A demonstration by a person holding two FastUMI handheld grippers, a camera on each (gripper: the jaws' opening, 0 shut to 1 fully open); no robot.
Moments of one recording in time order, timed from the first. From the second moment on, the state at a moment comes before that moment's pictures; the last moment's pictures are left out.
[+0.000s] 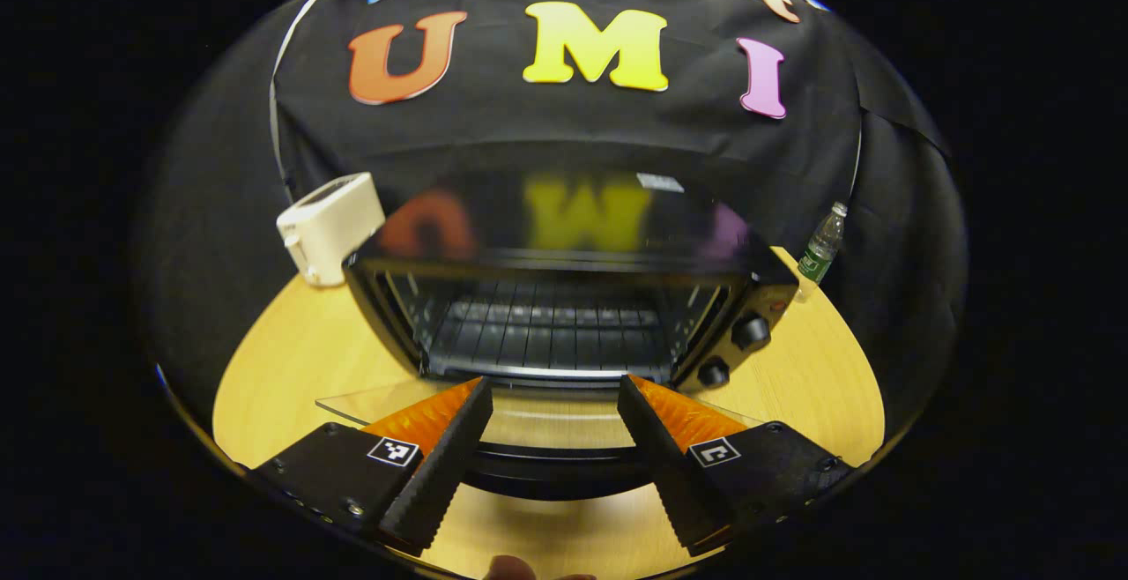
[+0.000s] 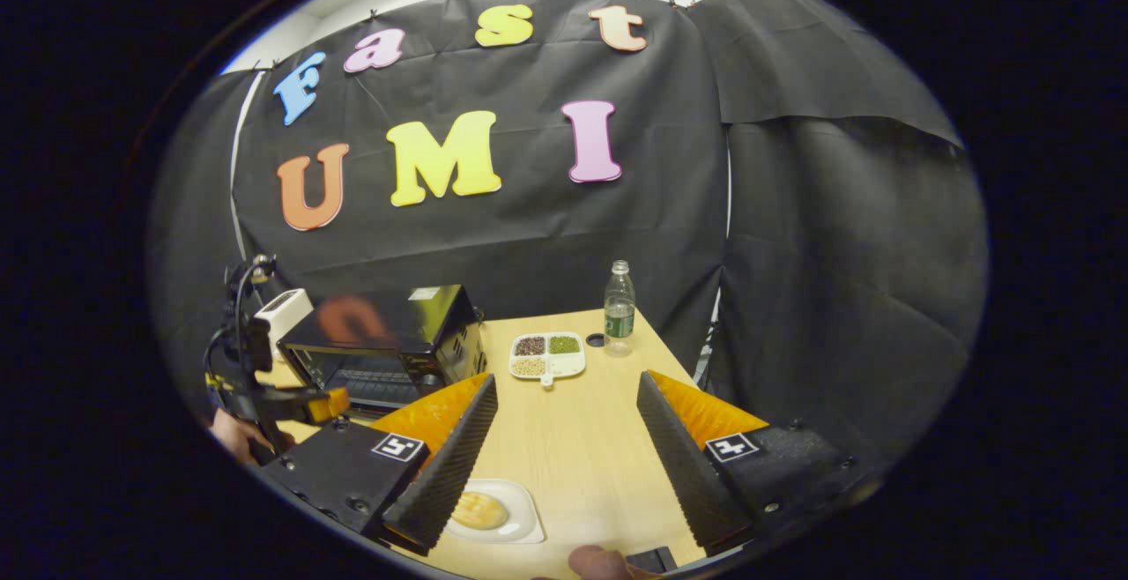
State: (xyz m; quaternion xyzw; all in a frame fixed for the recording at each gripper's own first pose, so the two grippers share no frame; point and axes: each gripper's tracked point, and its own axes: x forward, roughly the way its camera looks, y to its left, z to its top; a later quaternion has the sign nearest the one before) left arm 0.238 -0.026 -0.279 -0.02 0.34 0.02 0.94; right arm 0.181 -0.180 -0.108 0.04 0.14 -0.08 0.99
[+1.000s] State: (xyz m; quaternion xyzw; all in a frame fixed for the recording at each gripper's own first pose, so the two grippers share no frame) left arm 0.173 -0.007 -0.337 0.03 0.35 -0.01 0.94; right arm 0.081 -0.158 -0.110 0.00 0.16 -0.09 0.98
